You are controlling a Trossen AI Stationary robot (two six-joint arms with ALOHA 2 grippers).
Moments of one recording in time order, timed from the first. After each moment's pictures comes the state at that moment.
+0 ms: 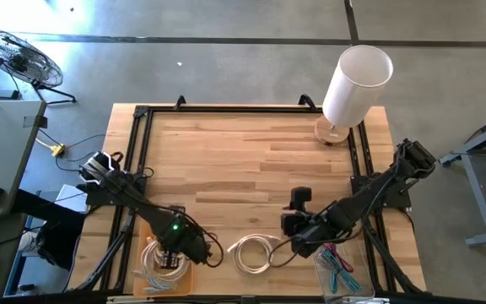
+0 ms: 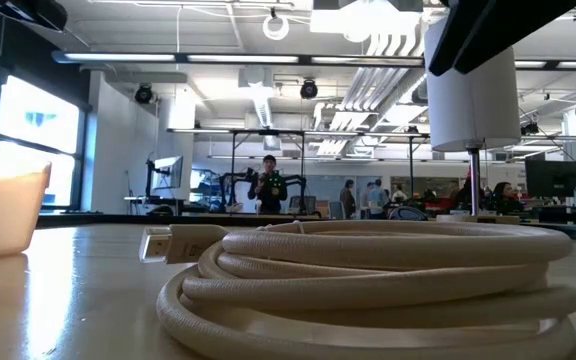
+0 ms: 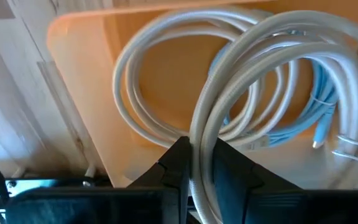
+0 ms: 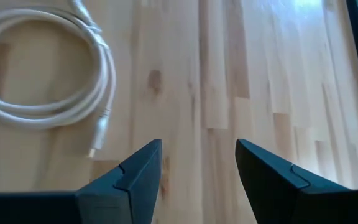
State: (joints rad) left arm -0.64 1.78 1.50 -1.43 0.17 -0.60; right arm 0.61 1.60 1.24 -0.85 0.59 0.41
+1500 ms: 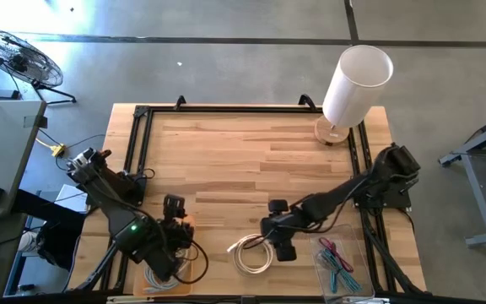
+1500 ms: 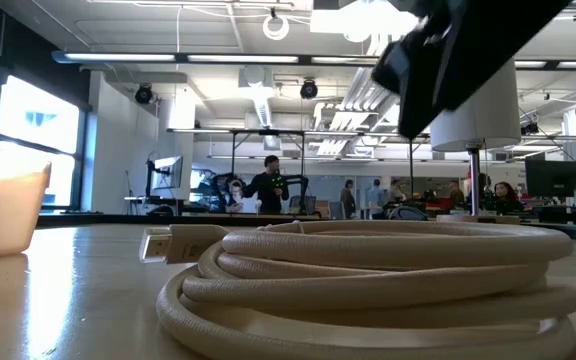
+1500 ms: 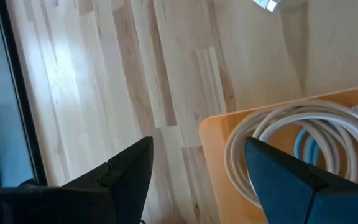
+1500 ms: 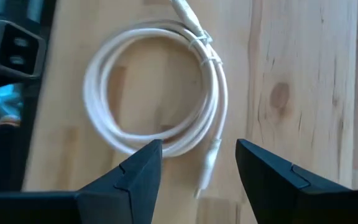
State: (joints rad) left arm -0.80 1.68 1.73 -1.57 -0.48 -0.56; right arm 0.44 1.75 1.24 -0.53 0.02 0.36
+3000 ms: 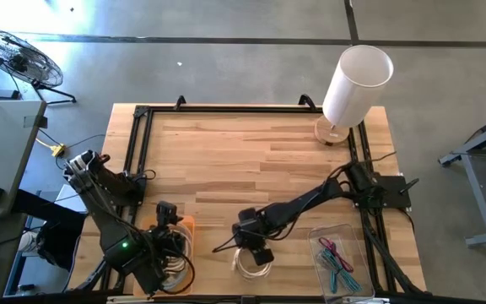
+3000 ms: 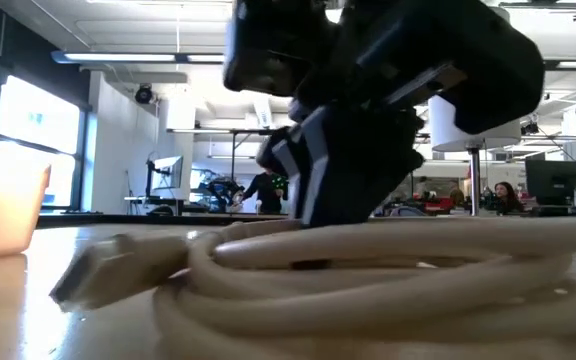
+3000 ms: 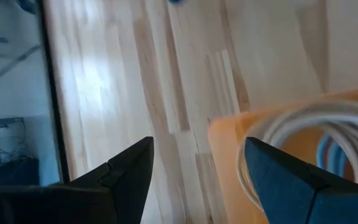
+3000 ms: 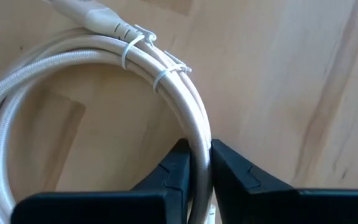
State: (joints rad) left arm -0.92 1.68 1.63 -1.56 -0.62 -0.66; right arm 0.36 2.19 1.53 -0.47 -0.12 0.05
